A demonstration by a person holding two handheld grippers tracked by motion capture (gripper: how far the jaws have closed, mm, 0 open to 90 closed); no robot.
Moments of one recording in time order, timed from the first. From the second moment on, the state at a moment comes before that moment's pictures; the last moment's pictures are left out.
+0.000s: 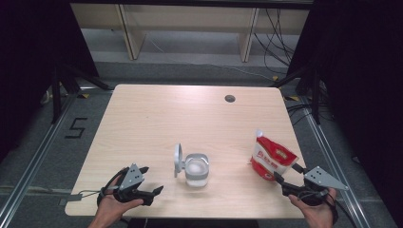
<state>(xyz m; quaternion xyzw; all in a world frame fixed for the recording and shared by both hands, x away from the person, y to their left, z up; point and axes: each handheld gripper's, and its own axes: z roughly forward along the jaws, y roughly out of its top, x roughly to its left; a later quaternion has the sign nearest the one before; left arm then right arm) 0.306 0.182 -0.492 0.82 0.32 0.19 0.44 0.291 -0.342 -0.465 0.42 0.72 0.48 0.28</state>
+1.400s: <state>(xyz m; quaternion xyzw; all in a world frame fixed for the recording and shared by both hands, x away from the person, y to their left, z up) 0.305 0.182 -0.488 0.81 0.32 0.18 0.45 0.268 -0.343 -0.479 0.43 0.76 0.42 0.25</state>
